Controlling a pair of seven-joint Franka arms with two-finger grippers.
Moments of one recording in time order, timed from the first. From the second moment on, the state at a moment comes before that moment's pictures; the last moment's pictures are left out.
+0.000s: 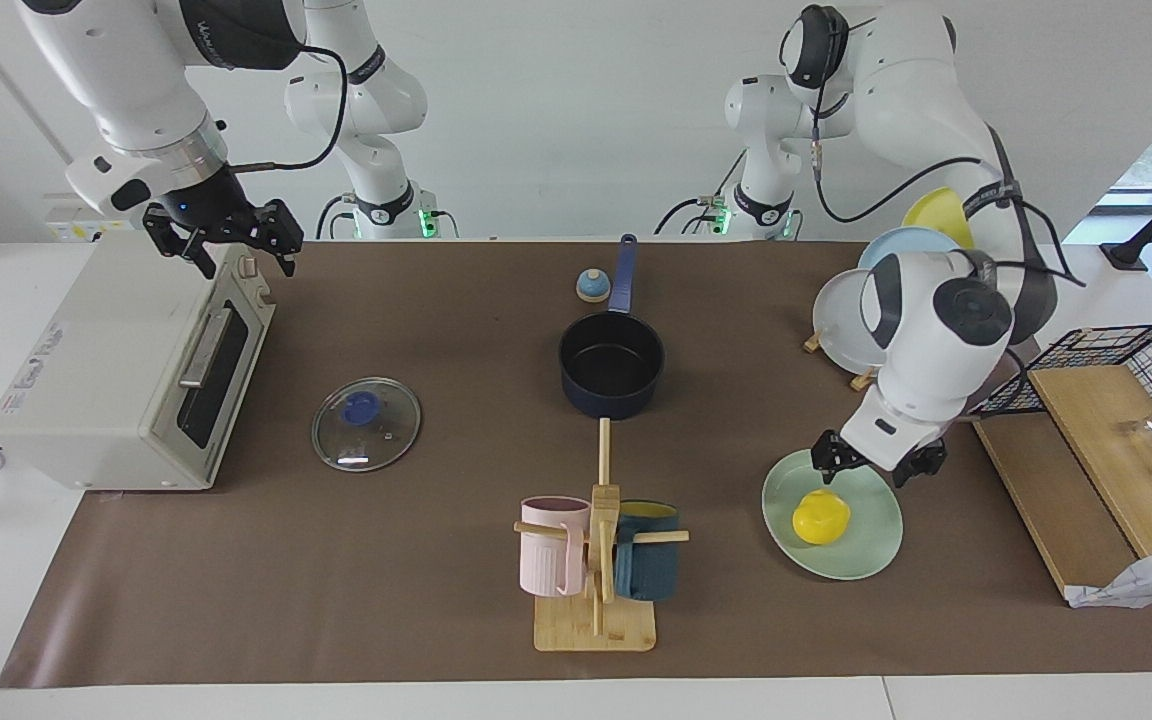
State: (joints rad) left arm -0.16 0.44 -0.01 -1.42 0.07 1.93 -0.02; right arm 0.03 -0.03 -0.04 -1.62 -0.02 1.54 -0.03
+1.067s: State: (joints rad) left arm -0.16 -0.09 -0.02 -1.59 0.02 1.46 -0.10; right arm 0.03 -0.03 -0.04 -1.62 -0.02 1.54 -0.03
